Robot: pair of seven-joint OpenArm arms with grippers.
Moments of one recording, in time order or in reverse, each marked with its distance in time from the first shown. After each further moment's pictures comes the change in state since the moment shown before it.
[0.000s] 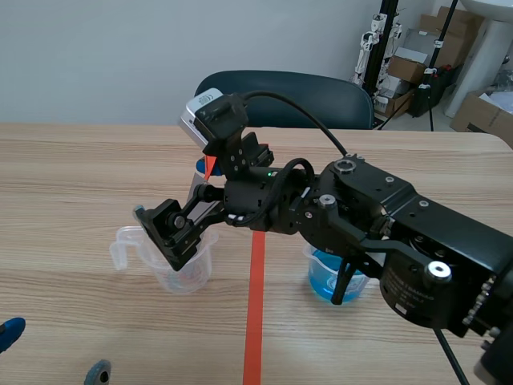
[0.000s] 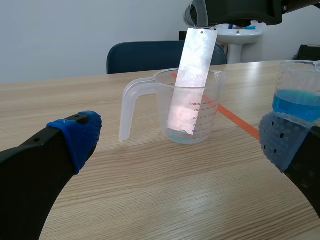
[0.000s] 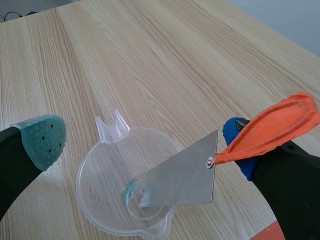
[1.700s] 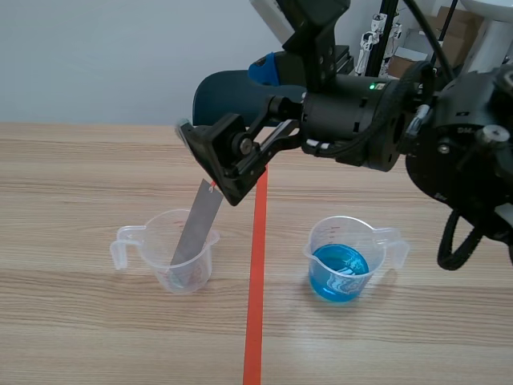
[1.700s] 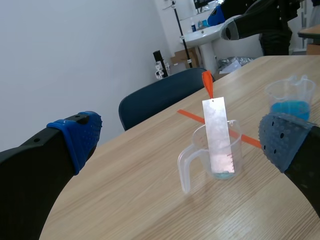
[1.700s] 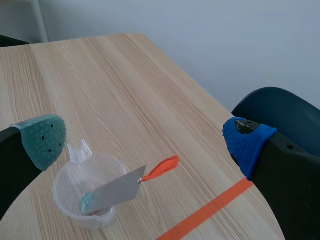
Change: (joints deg) left arm 34.1 -26.6 -11.5 40.5 -20.5 0.0 6.7; right arm -8.9 12.9 14.6 28.9 0.1 -1.3 -5.7
